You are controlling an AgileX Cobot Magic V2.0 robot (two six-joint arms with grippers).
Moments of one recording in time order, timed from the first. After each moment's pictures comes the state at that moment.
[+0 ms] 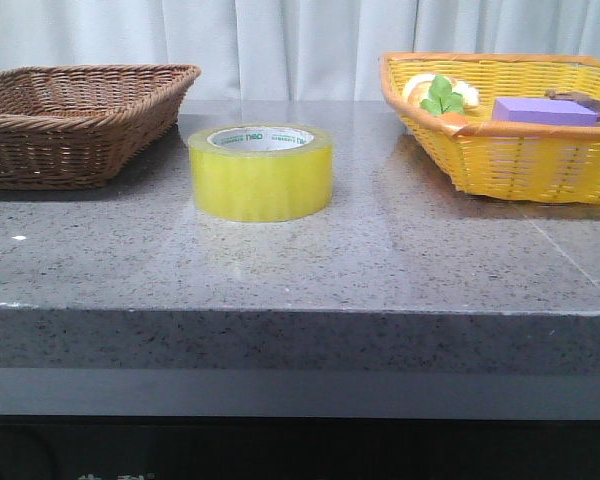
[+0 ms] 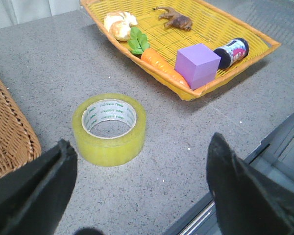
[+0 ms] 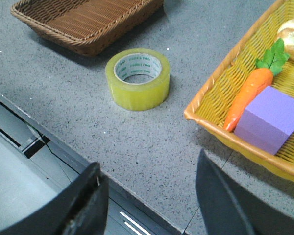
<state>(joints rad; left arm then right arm) -0.70 0.81 -0.88 -0.09 0.53 0.09 0.56 0.60 -0.82 0.06 0.72 0.02</state>
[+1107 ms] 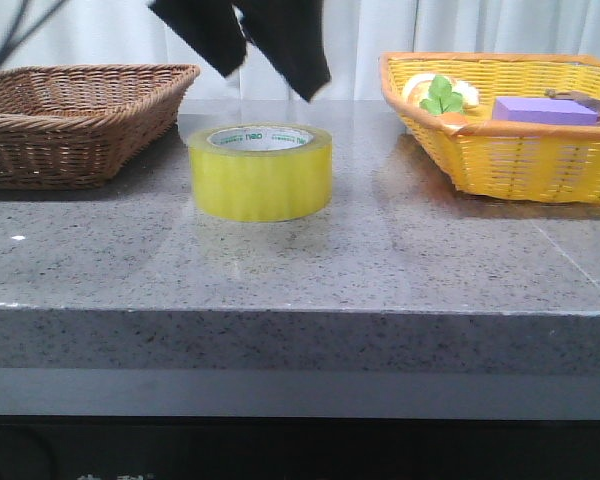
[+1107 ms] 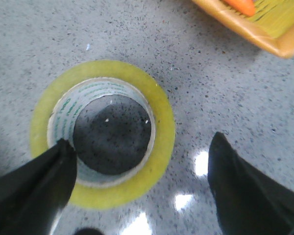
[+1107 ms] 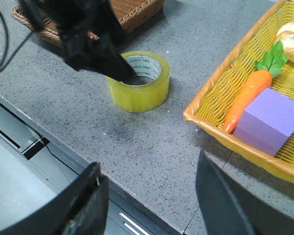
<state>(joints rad) -0.70 1.74 -1.63 0.00 0.98 0.16 0.56 0.60 -0.82 0.06 0.72 0.02</state>
